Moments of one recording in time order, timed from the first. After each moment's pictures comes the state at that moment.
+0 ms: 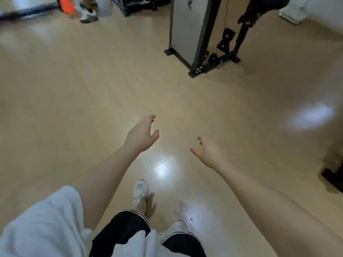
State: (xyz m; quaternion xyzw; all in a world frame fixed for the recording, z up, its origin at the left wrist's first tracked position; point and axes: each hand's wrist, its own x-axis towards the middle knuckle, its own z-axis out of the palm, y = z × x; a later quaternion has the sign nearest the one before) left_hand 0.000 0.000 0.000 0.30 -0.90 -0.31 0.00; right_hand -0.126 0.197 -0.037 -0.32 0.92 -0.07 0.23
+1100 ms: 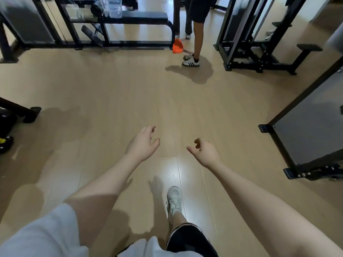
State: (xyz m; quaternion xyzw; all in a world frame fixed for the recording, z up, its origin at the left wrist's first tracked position) left_hand -0.015 -0.696 -0.011 0.51 -0.79 -0.31 0.14; right_hand -0.212 -0.605 -0.026 -0.47 0.82 -0.16 0.28
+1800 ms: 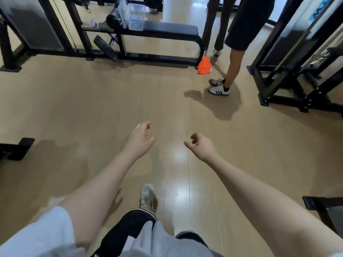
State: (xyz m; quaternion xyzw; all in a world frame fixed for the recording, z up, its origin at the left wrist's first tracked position) left_hand -0.098 -1.301 -0.022 0.57 -0.74 -0.31 0.18; right_hand -0.309 -1.243 -0.023 -0.52 0.78 -0.14 0.31
